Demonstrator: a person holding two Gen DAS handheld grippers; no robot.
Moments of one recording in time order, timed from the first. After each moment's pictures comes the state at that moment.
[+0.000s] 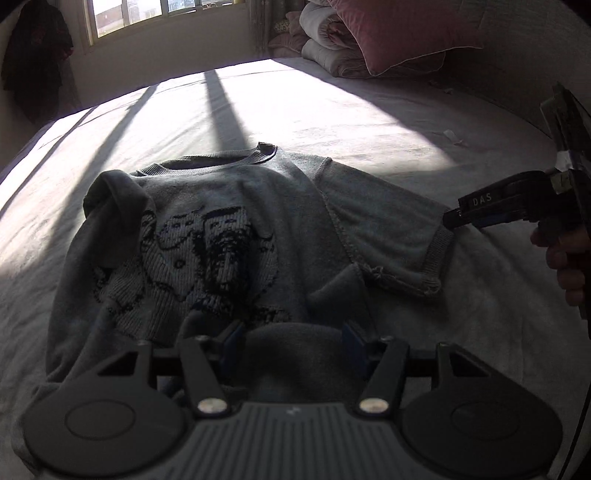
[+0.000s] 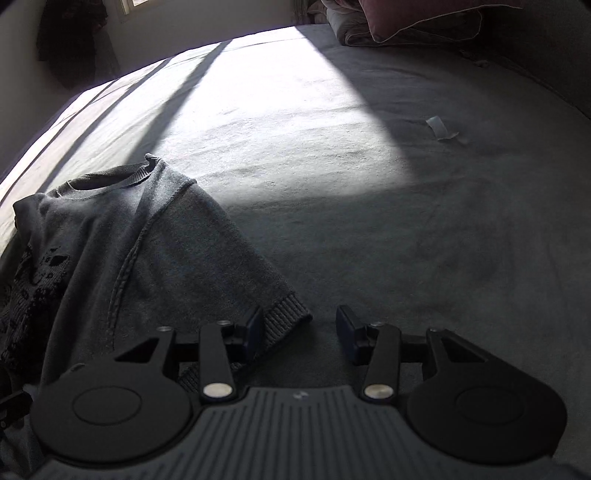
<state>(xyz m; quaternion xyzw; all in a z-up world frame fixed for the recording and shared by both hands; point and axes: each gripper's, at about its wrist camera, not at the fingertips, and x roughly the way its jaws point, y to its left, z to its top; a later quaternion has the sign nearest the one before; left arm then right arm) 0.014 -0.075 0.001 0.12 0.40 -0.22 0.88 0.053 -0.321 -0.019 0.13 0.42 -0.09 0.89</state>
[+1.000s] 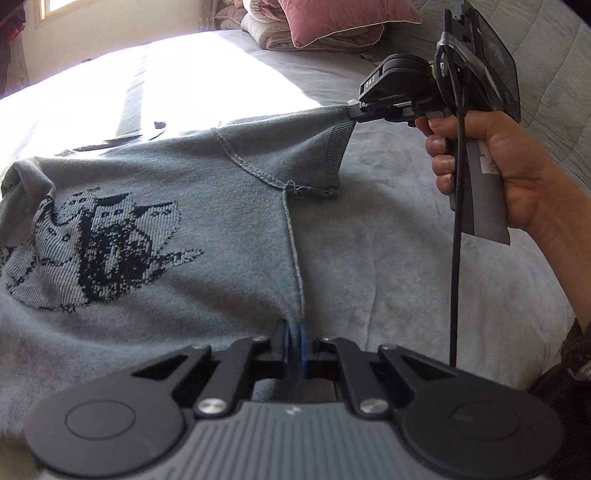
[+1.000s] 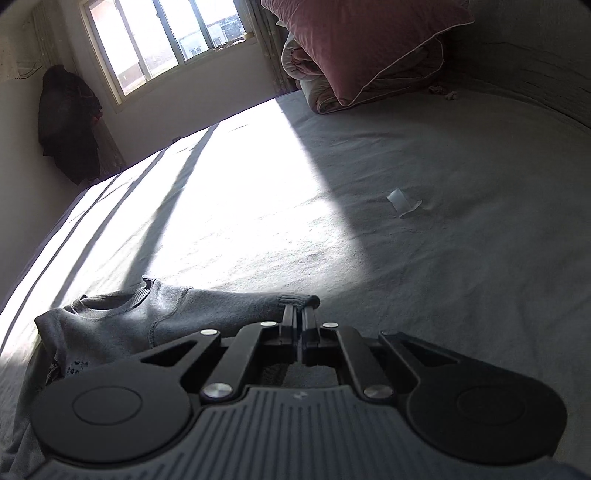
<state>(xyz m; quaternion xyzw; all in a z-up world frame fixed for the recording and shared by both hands) -0.038 -0.167 0.012 0.09 0.45 -0.30 0.84 0.061 -0.402 0.016 0.20 0.30 -0.10 0.93</state>
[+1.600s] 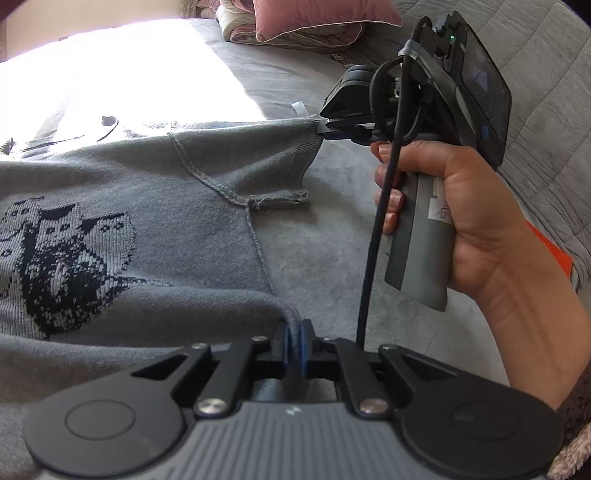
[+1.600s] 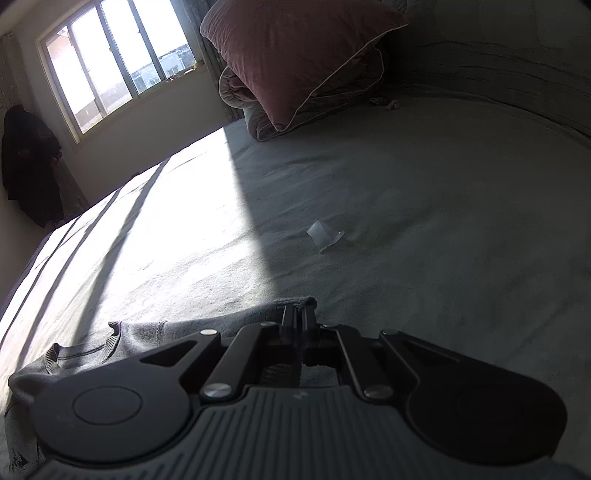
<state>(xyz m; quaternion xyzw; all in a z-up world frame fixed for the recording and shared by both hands) -0.016 -0.216 -0.008 0.03 0.47 -0.33 0.82 0.060 -0.454 0.000 0.23 0.28 -0.16 0.92</state>
